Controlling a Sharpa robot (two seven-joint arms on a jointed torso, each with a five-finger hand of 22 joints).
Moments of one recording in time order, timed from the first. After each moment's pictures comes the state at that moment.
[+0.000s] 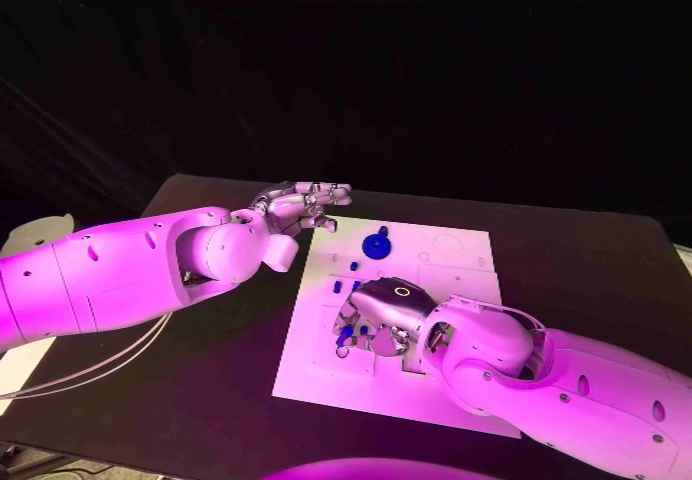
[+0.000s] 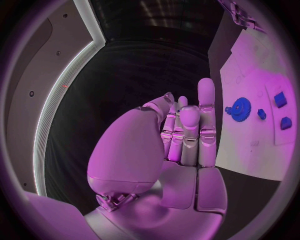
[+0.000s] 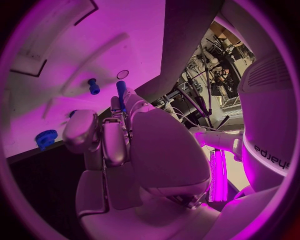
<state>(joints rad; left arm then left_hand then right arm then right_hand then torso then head) 1.23 -0.93 -0.04 1.57 0.17 -0.21 0.23 1.46 -0.12 0.38 0.10 0.05 1.05 0.17 0.11 0.07 1.13 0.10 0.25 0.09 1.28 0.01 1.15 0.66 0.17 1.28 0.11 0.55 0.80 0.99 -0.60 0.01 1.73 -1.75 -0.17 -0.16 1.60 -0.06 0.28 0.17 0.05 1.18 0.11 0.09 0.09 1.24 0.09 0.06 0.06 1.47 -0.04 1.27 1.21 0.12 1.40 0.06 1.18 0.99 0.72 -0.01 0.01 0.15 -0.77</state>
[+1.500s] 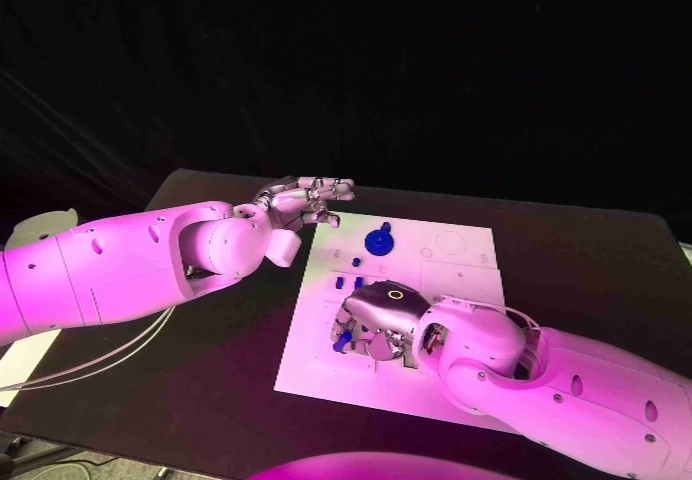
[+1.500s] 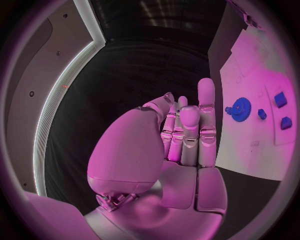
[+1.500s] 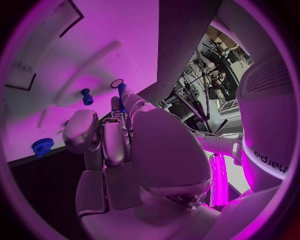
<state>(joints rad) 1.23 -0.93 -0.04 1.57 0.17 -0.21 0.23 1.46 -0.12 0.38 0.10 0.05 1.05 0.17 0.11 0.07 1.13 0.10 0.25 0.09 1.28 0.01 1.15 0.66 0.17 1.28 0.11 0.55 0.80 0.99 -0.58 0.01 1.73 -1.77 -0.11 -0.16 1.59 -0.07 0.32 0.13 0.05 1.18 0.12 0.09 0.09 1.24 0.09 0.06 0.07 1.47 -0.04 1.27 1.21 0.12 1.40 0.06 1.18 0.99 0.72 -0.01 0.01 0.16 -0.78</state>
